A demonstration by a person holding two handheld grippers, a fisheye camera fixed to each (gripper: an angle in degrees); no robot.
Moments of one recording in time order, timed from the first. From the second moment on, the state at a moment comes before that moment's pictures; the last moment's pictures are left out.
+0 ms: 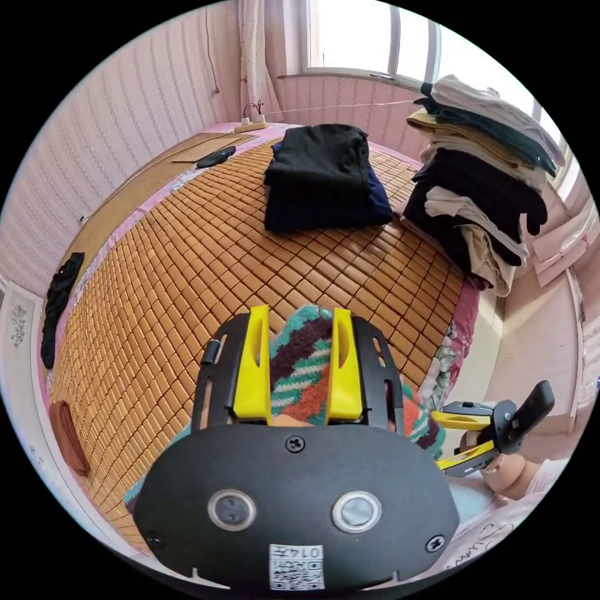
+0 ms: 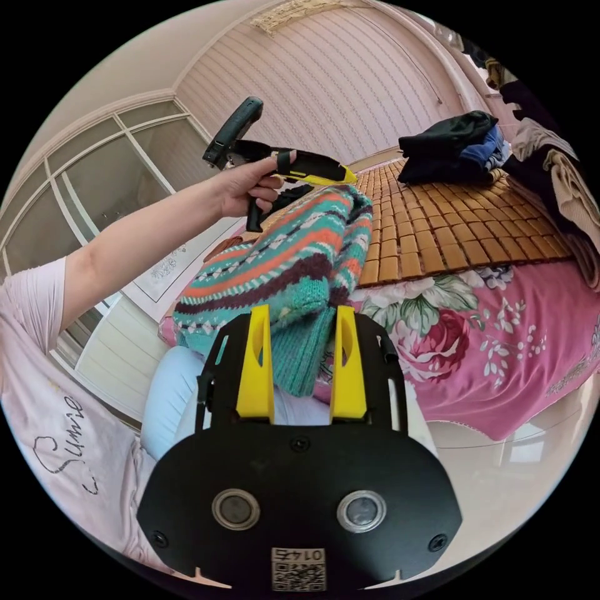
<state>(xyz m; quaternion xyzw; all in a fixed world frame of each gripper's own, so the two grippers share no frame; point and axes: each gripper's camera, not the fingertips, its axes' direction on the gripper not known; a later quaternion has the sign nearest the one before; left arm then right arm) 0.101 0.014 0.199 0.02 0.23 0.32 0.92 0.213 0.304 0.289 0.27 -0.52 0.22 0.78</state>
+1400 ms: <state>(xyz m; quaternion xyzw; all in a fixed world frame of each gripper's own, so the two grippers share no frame) -0.401 0.196 0.110 0.27 0.48 -0.06 0.83 -0.034 0.230 0.094 0.31 -0.47 -0.23 0.79</state>
